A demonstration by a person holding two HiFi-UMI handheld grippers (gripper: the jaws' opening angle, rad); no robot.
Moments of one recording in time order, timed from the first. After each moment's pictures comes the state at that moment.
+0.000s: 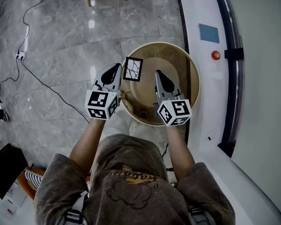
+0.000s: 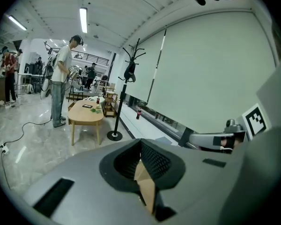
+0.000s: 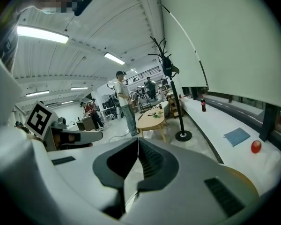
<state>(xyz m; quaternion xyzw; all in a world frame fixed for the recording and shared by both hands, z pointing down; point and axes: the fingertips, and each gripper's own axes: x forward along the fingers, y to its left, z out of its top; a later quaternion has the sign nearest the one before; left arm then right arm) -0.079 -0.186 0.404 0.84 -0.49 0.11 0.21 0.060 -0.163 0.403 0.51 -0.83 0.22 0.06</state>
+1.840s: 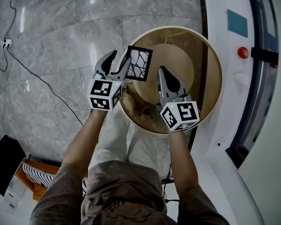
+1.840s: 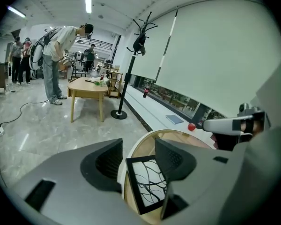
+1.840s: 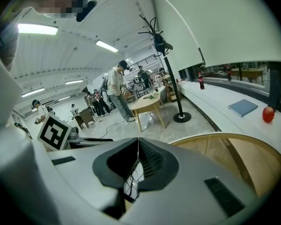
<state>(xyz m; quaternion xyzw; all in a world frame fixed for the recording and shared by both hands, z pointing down) -0.073 -0.234 0.650 0.82 -0.47 0.18 0.27 0.052 -0.200 0.598 0.50 -0.82 0.28 0.10</state>
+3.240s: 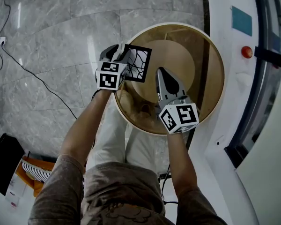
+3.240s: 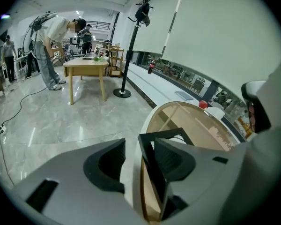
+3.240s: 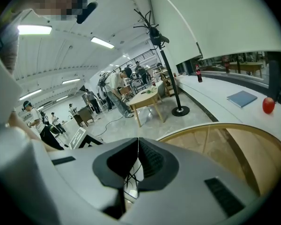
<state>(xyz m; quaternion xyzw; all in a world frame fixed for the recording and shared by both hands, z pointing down) -0.065 -0.256 0.779 0.78 -0.45 0.28 0.33 0.055 -0.203 0.631 0.49 -0.80 0.31 0.11</state>
